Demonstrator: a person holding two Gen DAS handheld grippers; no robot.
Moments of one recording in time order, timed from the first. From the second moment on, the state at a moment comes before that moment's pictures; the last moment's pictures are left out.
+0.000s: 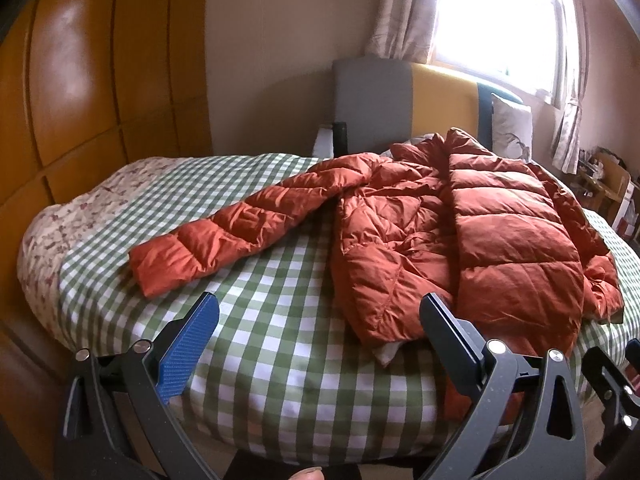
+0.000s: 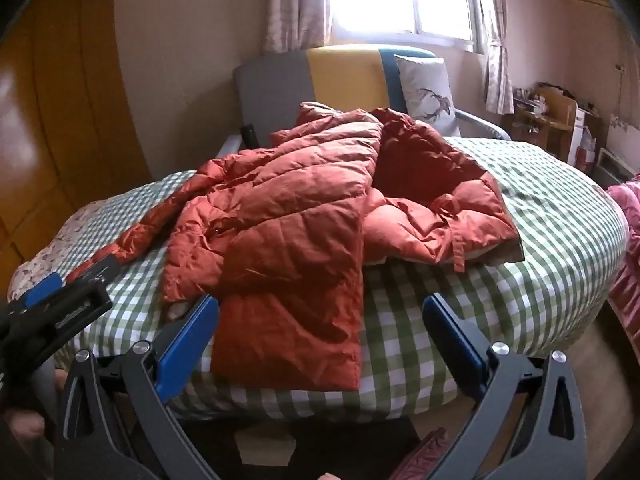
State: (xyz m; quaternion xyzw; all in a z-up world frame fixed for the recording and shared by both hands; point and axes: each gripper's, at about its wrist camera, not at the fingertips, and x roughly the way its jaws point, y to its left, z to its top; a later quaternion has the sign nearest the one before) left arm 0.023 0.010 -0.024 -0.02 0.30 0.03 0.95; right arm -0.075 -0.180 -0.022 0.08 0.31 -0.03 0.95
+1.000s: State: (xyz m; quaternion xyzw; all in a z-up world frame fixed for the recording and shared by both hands) left arm 0.030 0.012 -0.038 -0.02 0.32 0.03 0.95; right arm -0.079 -0.168 -0.032 0.10 0.32 0.10 0.94
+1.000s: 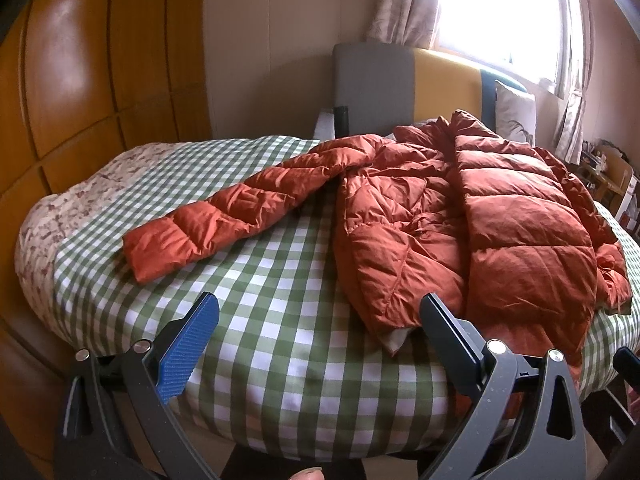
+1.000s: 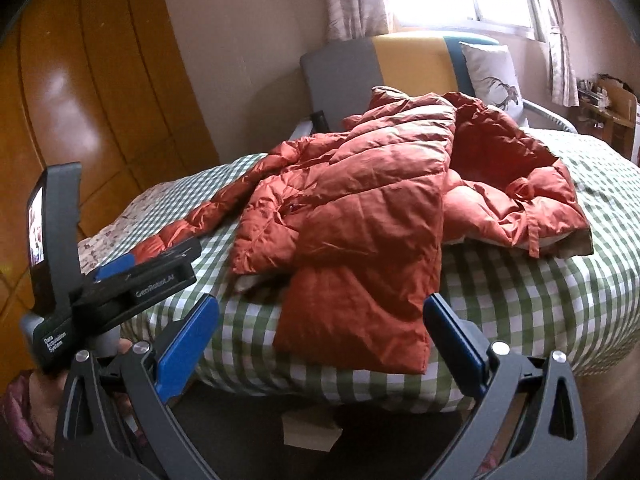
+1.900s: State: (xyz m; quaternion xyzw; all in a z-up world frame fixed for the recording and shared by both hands) left arm 0.063 0.038 -0.067 -0.10 0.38 -0.06 0.92; right arm 0.001 -0.192 -0.083 0.14 0.45 0.07 0.88
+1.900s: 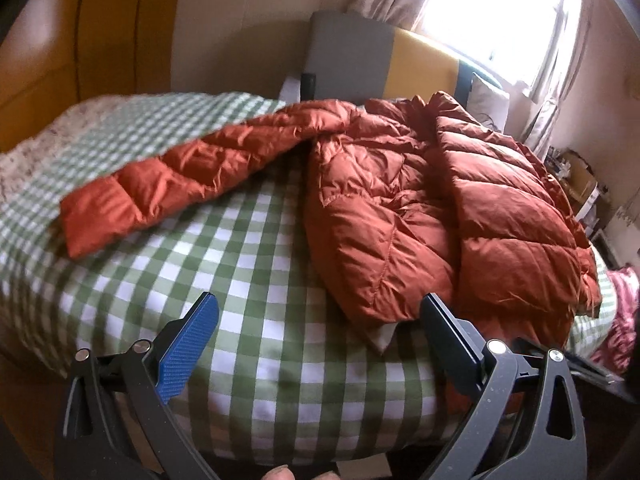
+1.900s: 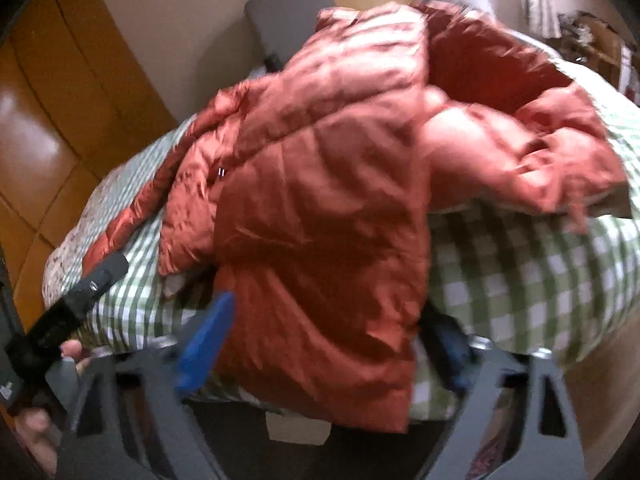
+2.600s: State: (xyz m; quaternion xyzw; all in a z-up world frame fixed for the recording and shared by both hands) left arm 0.145 0.044 -0.089 -0.17 0.45 -0.14 0.86; right arm 0.100 -0.441 0.087 0.13 0.24 -0.16 0.95
